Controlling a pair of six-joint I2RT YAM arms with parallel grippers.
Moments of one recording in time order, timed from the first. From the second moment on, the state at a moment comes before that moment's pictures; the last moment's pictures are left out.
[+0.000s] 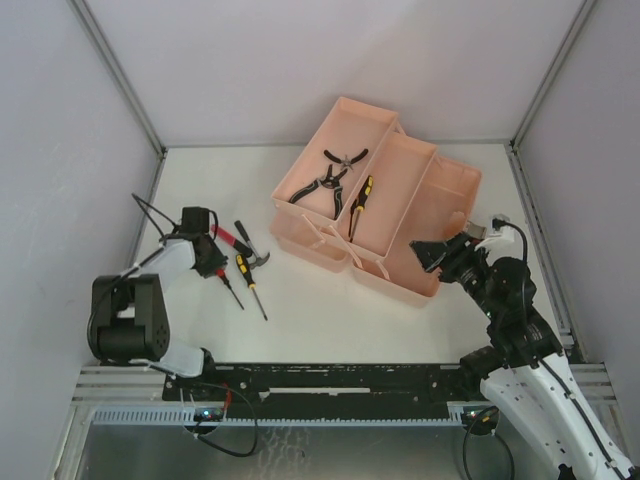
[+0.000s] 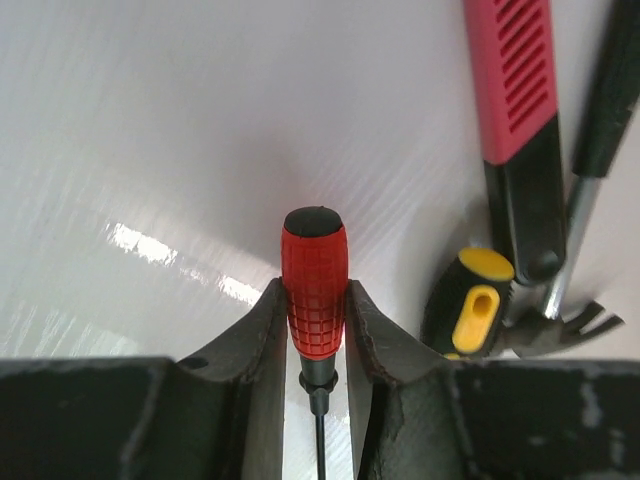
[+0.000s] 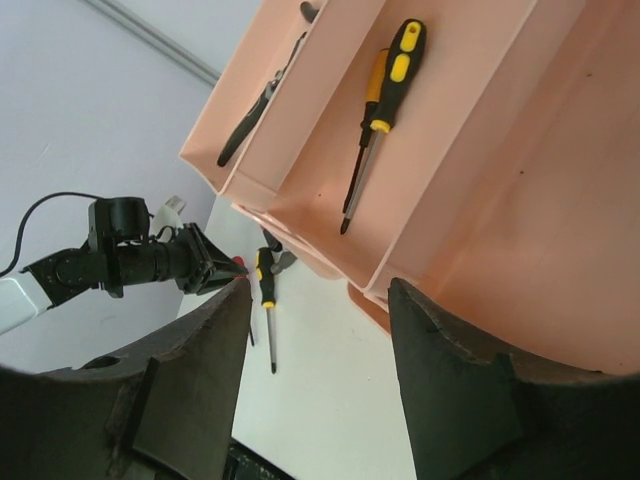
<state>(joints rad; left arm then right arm) 0.02 1.51 0.81 -0.44 -0.15 -0.59 0.38 0.45 0.59 -0.31 -0.05 0.78</state>
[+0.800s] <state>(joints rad) -0.14 0.75 0.59 -0.42 -0.06 -0.75 0.50 0.61 0.54 0.00 -0.41 0.70</state>
